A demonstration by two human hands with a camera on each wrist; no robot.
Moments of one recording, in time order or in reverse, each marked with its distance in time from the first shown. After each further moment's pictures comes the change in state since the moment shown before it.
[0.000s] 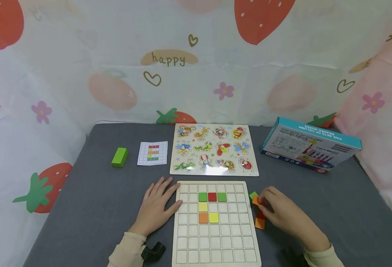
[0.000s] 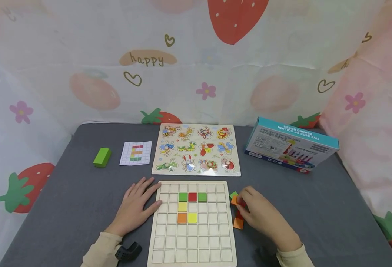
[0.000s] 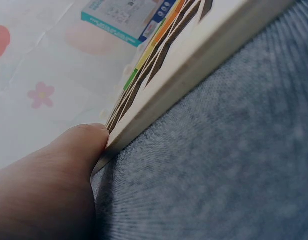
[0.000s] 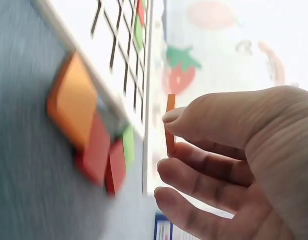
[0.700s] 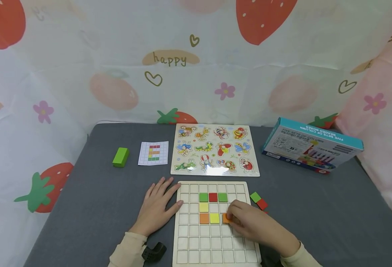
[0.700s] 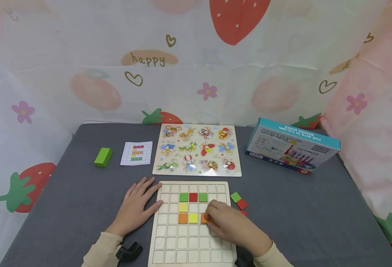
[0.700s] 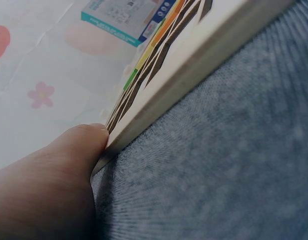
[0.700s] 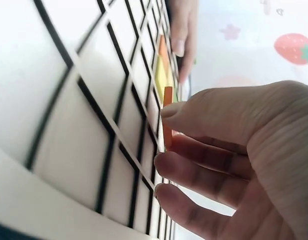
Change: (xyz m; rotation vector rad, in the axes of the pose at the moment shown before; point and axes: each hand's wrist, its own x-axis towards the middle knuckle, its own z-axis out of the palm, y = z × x) left_hand 0.000 0.000 0.000 -0.005 0.000 -0.001; right_hand 0.022 -0.050 0.038 0.103 -0.115 -0.298
